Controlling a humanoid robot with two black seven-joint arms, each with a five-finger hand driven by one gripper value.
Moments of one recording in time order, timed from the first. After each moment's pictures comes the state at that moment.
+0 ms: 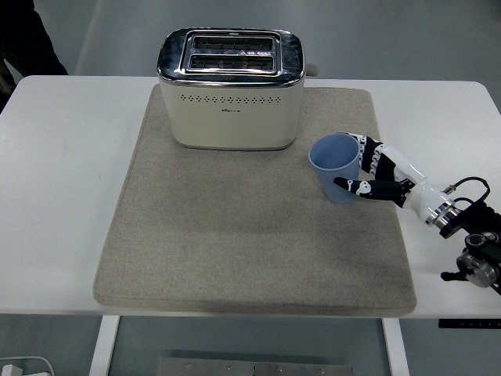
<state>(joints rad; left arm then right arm) 0.00 0.00 -0.06 -0.16 -0.03 -0.10 0.10 0.62 -0.48 0.45 1.06 -0.67 0.07 0.55</state>
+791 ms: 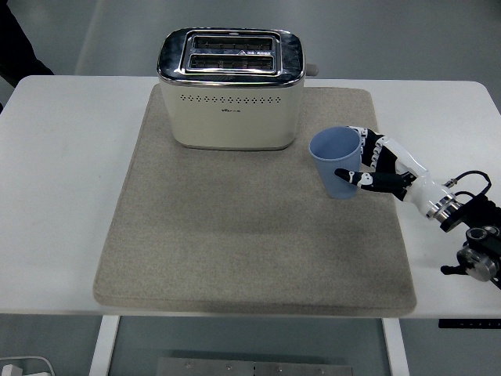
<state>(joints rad) 0.00 0.00 -0.06 -0.16 -0.03 -0.10 0.10 0.64 -0.48 0.46 1.06 -0.66 0.08 0.55</state>
